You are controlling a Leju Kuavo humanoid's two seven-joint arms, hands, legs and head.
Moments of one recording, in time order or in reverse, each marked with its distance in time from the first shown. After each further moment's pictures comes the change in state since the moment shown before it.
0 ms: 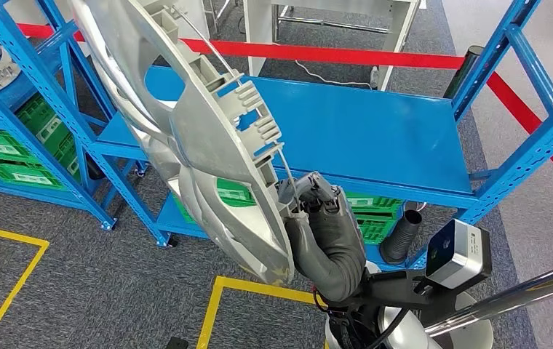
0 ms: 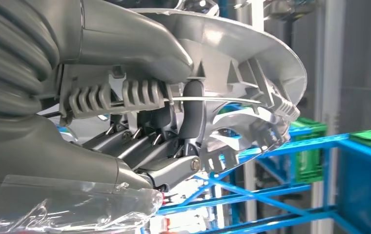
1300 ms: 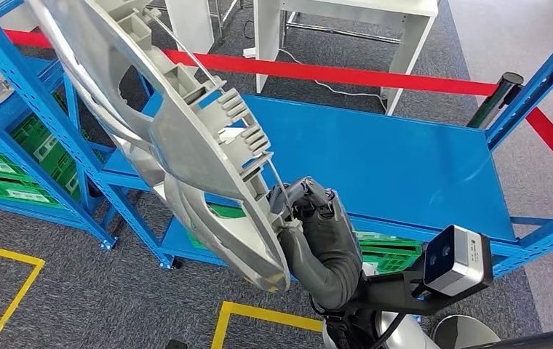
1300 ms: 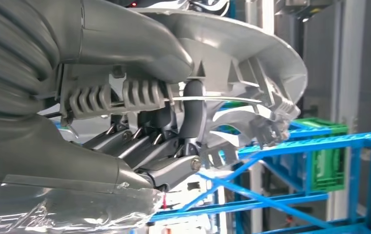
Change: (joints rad) left arm 0.009 -0.001 0.000 0.004 -0.007 0.011 -0.009; right arm -0.014 0.006 0.018 0.000 0.007 0.029 -0.001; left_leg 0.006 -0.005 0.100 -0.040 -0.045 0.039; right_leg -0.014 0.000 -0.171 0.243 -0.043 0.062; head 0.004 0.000
